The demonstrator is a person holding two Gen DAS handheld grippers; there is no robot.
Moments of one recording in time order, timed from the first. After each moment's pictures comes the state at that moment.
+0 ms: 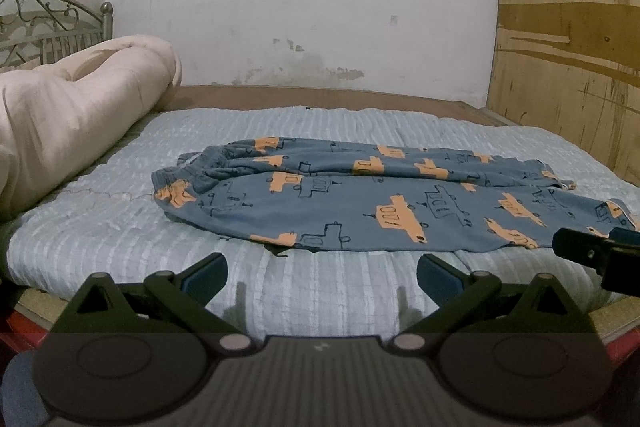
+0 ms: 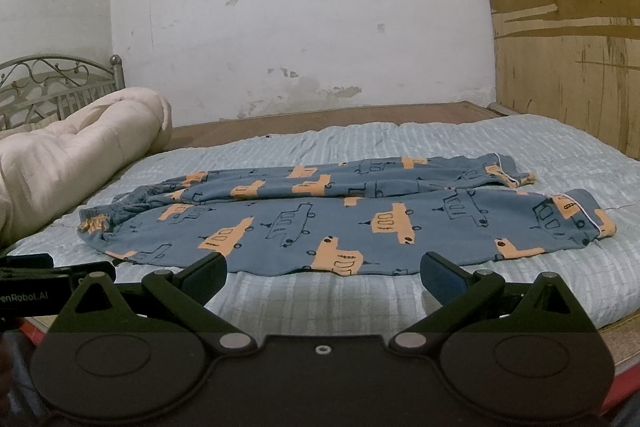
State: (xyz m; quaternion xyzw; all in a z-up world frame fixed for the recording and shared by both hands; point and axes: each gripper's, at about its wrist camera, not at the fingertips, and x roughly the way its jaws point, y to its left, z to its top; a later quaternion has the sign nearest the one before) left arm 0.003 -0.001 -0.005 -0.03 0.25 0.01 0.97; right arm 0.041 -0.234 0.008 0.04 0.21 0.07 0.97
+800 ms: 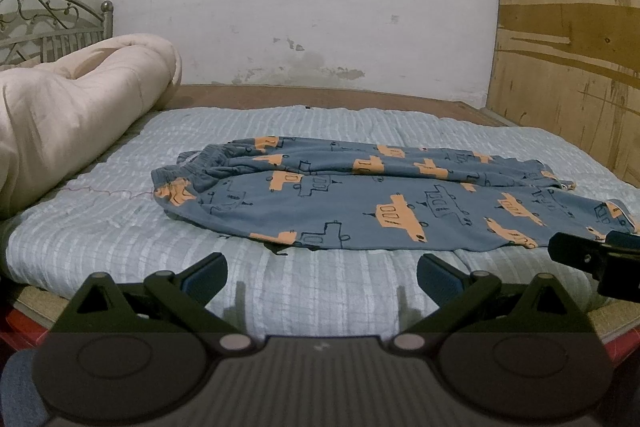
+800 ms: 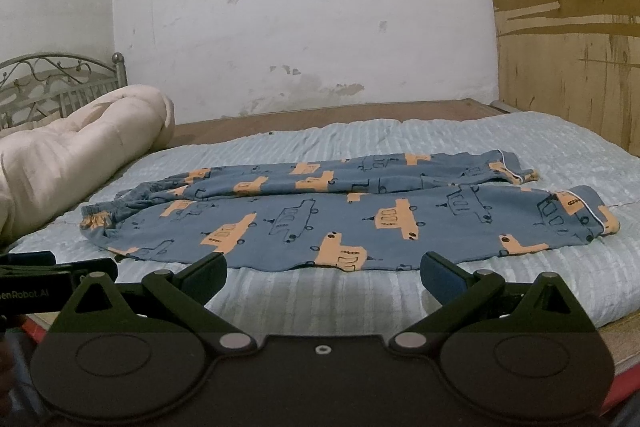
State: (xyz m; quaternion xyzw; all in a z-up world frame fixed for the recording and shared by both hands) left arm 0.003 0.000 -0.005 -0.03 0.25 0.01 0.97; right arm 0.039 -0.232 0.006 0.04 0.22 0.07 0.97
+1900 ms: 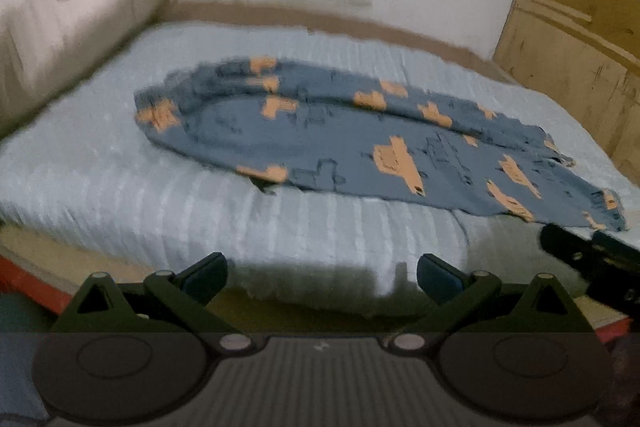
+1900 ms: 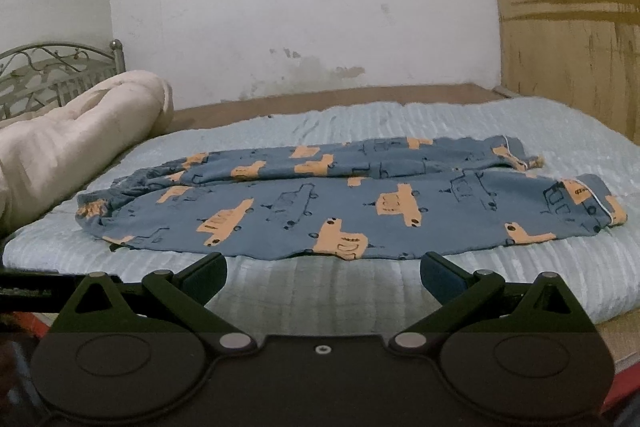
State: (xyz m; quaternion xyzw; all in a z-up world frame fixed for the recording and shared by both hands) left arm 0.032 0.010 -0.008 -0.10 0.38 -0.01 0.92; right arm 0.054 -0.233 0.003 0.05 0.25 0.07 0.96
